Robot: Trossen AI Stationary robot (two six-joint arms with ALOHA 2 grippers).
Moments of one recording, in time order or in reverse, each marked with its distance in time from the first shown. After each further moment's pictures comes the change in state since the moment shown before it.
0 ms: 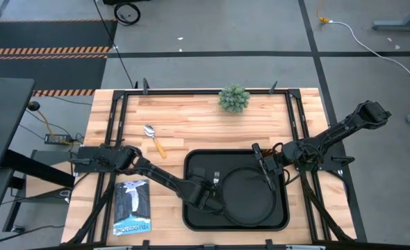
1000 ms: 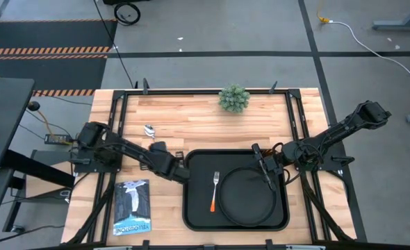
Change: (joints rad) left arm 0.132 -0.472 -0.773 -0.015 0.023 -0.180; right arm 0.000 0.000 0.000 0.005 -0.010 0.016
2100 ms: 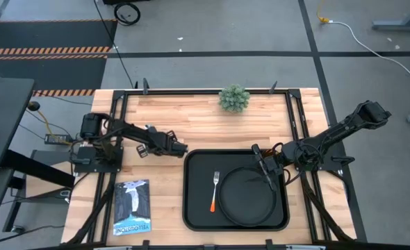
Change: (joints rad) left arm 0.330 -0.014 -0.285 0.293 -0.070 -0.016; right arm 0.000 0.000 0.000 0.000 -0.024 0.008
